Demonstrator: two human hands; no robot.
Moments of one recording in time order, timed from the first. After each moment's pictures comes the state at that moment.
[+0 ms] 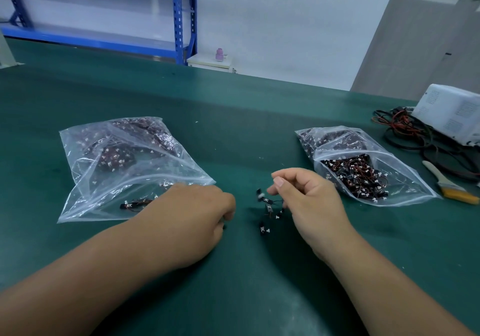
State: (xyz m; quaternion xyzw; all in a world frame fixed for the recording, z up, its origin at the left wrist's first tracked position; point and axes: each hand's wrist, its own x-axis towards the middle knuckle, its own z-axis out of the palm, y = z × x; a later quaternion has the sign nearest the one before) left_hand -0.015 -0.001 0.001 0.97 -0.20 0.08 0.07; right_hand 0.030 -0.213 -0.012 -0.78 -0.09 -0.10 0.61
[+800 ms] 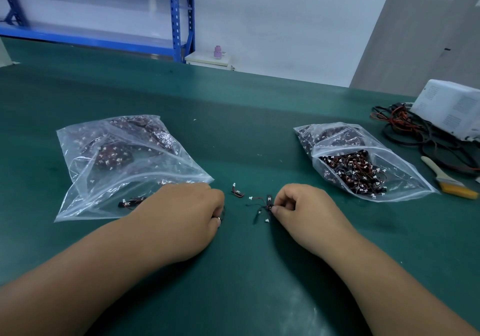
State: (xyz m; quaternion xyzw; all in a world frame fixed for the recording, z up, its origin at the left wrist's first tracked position) left_hand -0.015 0.001 0.003 0.99 -0.14 0.02 0.06; right_hand 0.028 -0.226 -0.014 -0.97 -0.09 -0.04 0.24
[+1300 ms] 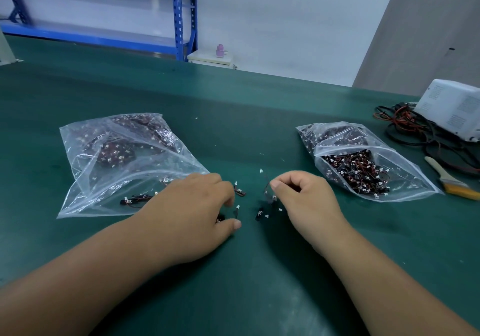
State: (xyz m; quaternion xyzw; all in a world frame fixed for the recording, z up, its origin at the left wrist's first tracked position) left_hand -0.017 -0.004 0.002 0.98 -0.16 0.06 0.08; right_hand 0.036 -0.215 -0.016 -0.87 -0.04 -0.08 0.48
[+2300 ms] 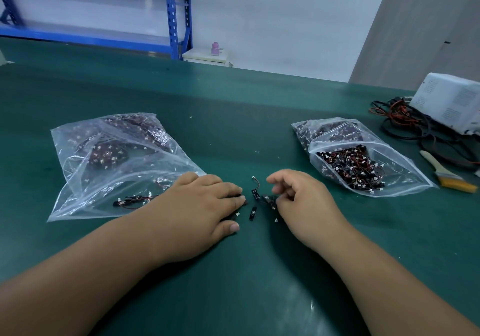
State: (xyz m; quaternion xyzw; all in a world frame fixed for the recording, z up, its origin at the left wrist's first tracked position) left_hand -0.001 -0.007 -0.010 0.97 -0.26 0.04 -0.02; right_hand 0.032 -0.226 -0.018 -0.92 -0.12 -0.07 0.37
